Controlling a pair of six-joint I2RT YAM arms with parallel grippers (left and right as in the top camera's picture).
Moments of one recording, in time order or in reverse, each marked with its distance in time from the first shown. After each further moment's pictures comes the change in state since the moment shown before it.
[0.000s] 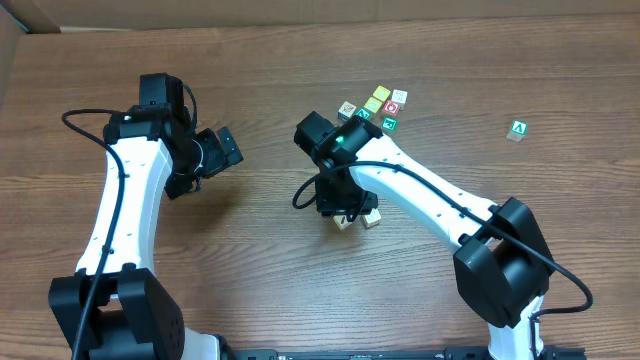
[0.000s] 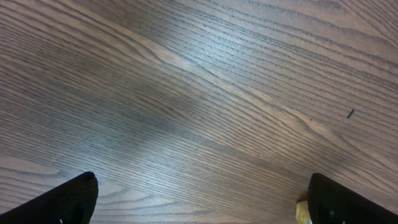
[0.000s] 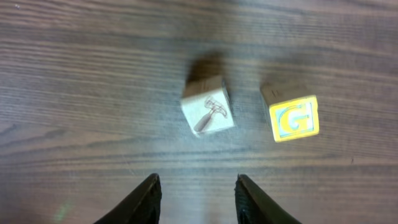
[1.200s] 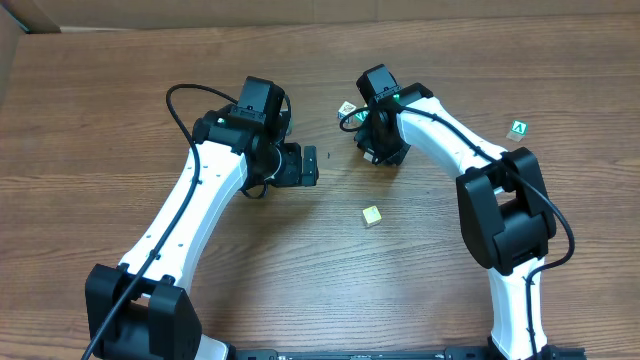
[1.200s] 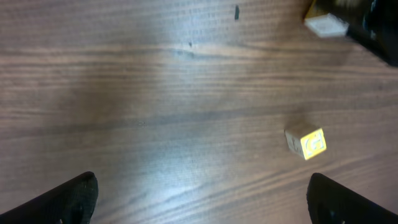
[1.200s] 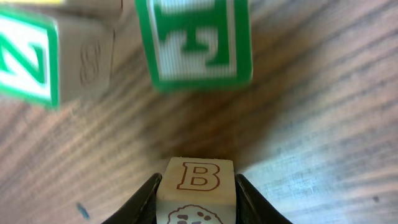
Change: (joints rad) left arm -0.381 0.000 0.000 0.037 0.033 0.105; right arm -0.317 0.185 0.002 0.370 0.032 0.263
